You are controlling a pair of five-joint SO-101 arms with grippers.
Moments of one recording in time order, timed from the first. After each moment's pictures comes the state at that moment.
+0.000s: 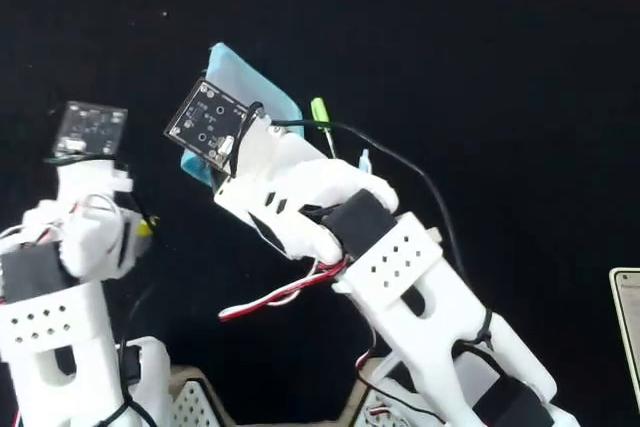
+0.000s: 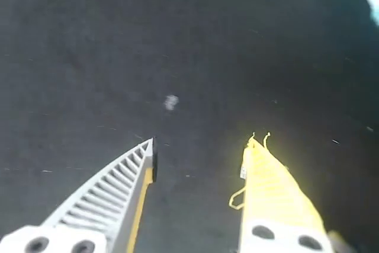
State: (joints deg) left arm -21.7 -58.3 38.1 84.6 -26.2; right arm -41.3 -31.2 24.8 53.8 19.6
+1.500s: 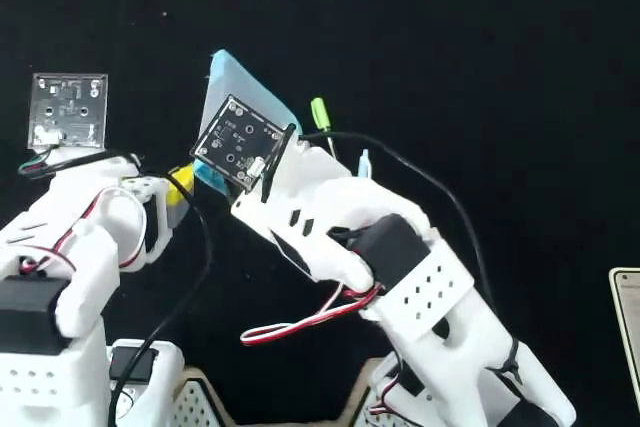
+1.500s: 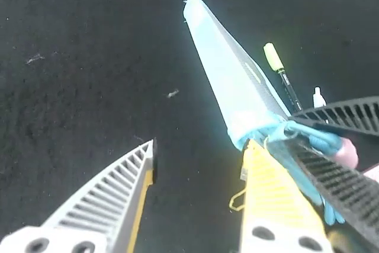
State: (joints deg) left arm -2.2 -58.9 18.5 88.0 -1.1; right arm -40.9 -40.7 28.8 55.5 19.6
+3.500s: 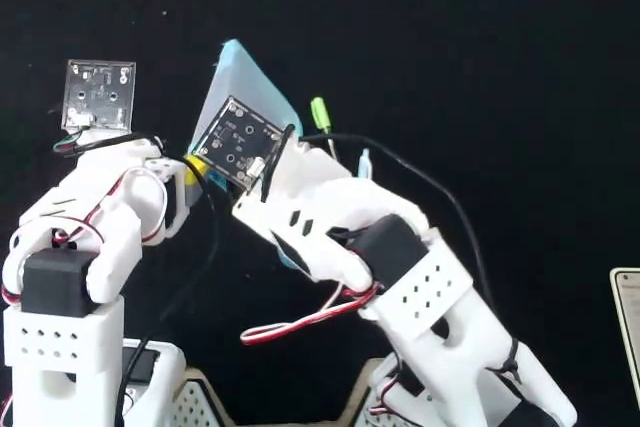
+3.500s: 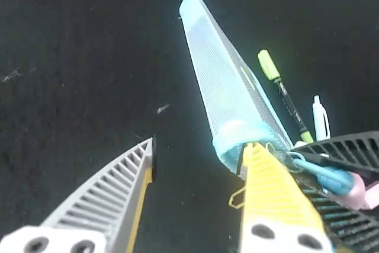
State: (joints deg) left arm 0.0 -58.7 29.4 73.5 -1.0; right arm -40.6 -40.7 30.2 55.3 19.7
